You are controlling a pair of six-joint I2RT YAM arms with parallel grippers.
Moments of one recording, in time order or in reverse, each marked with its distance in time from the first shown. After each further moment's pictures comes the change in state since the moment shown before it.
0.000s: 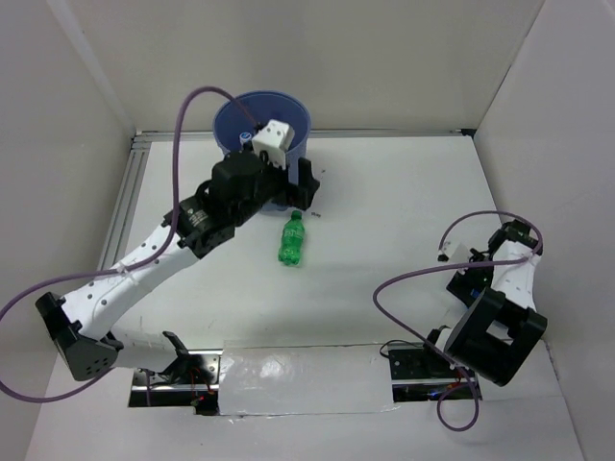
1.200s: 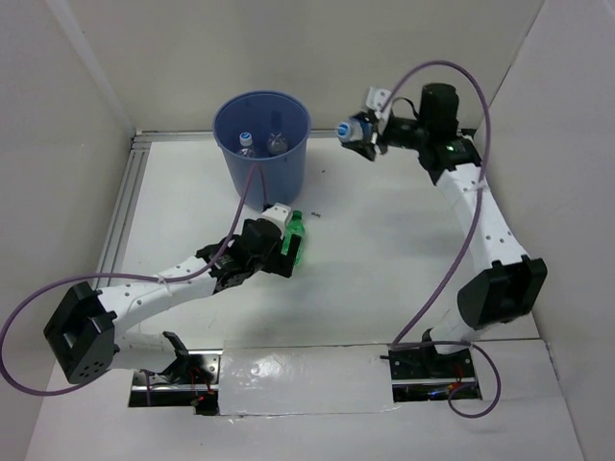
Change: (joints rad) left arm -0.054 -0.060 -0.654 0.062 -0.078 -0.109; right arm 0.752 0.280 0.727 0.702 -0.838 0.737
